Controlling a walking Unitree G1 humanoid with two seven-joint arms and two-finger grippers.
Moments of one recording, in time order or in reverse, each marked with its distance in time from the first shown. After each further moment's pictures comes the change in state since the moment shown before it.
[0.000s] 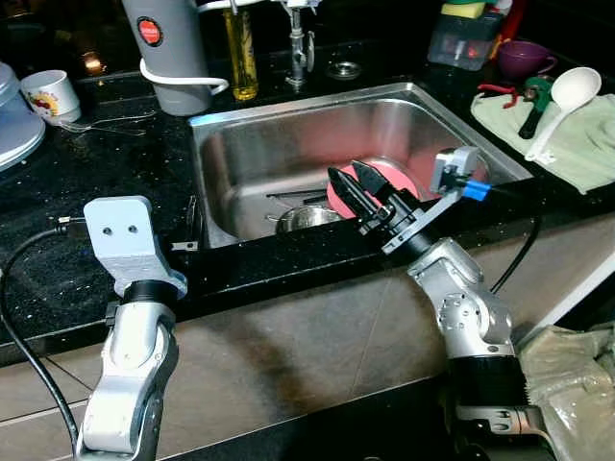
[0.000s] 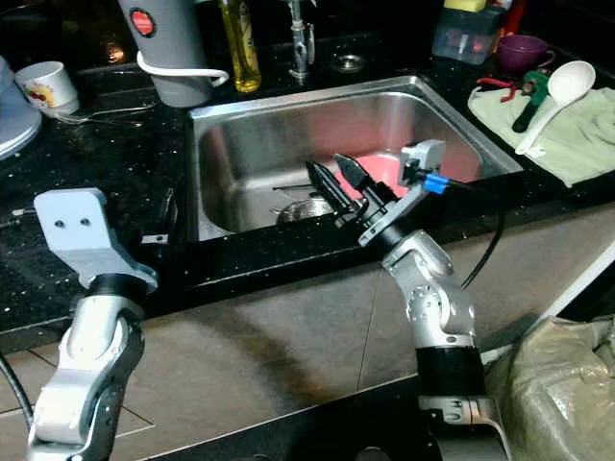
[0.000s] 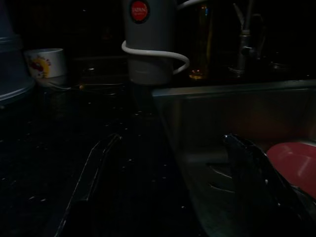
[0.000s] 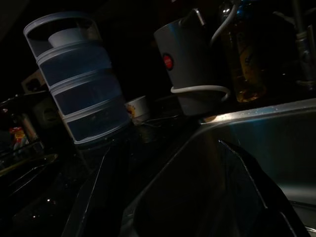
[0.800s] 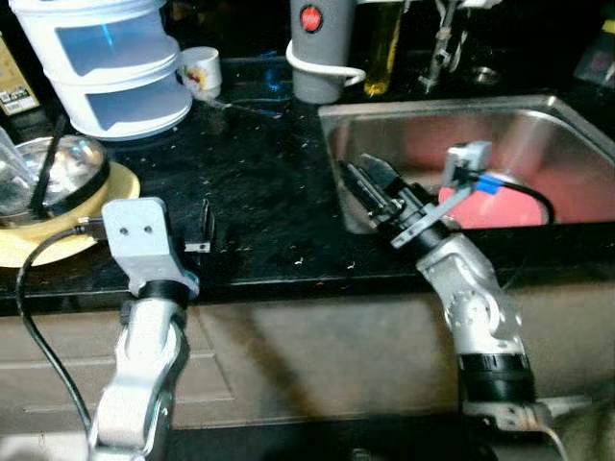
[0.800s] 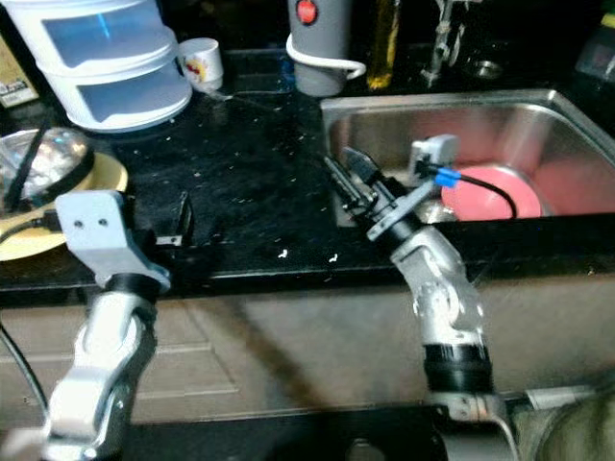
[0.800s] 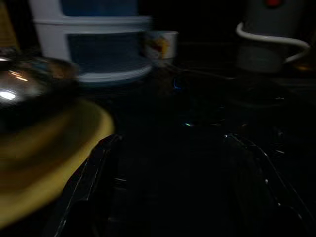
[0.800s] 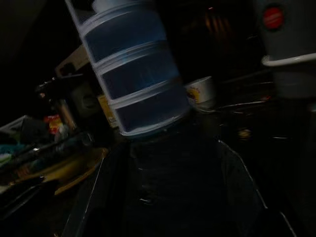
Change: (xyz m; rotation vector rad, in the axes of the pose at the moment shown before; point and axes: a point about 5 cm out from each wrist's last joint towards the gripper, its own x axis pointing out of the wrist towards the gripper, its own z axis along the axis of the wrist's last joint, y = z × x) left arm 0.004 -0.002 -0.004 0.007 0.021 -0.009; right arm 0.002 -0.002 0.003 0.022 -0.038 -0.028
